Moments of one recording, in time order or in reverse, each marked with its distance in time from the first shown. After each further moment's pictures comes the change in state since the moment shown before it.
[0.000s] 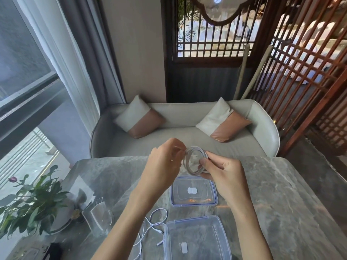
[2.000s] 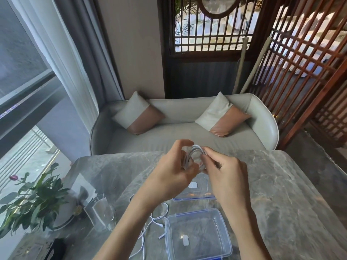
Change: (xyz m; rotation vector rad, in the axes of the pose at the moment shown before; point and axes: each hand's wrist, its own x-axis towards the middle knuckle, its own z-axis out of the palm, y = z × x) left_hand -0.032 0.033 0.001 -0.171 -0.241 -0.131; right_hand -0.028 -0.013 0.005 -0.600 0.165 -0.256
